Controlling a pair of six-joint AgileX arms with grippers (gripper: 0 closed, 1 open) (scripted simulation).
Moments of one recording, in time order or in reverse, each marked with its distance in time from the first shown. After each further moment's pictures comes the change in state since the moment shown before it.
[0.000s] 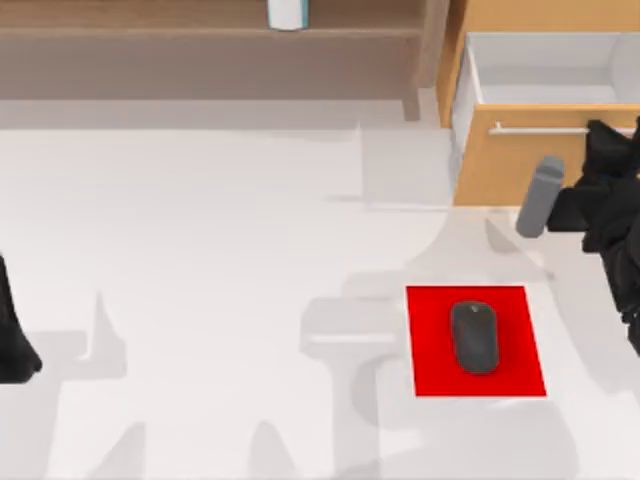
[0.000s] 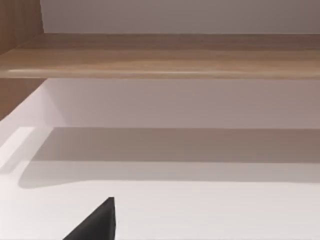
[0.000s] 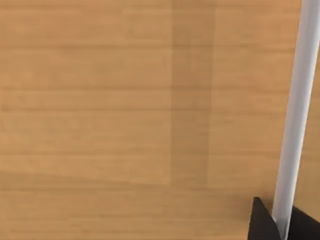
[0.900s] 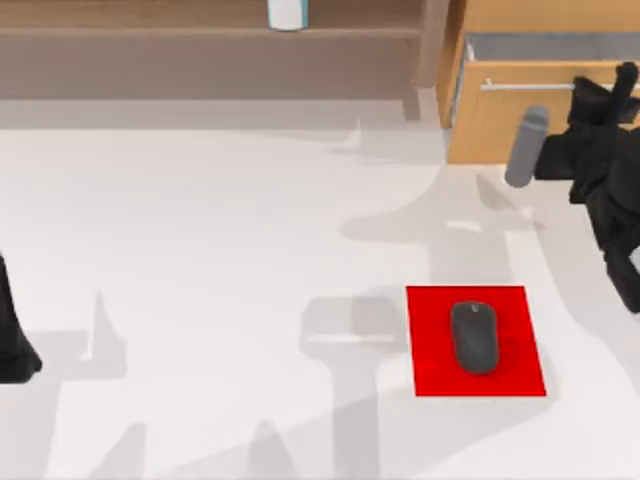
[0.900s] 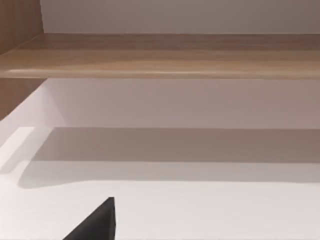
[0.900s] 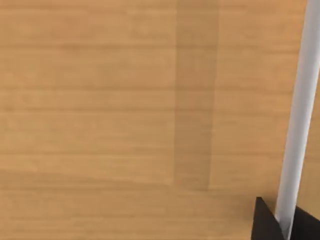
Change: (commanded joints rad) left arm 0.000 0.000 0.000 0.000 0.000 0.000; right arm -0.045 0.108 0.262 -0.161 -0.045 -0.004
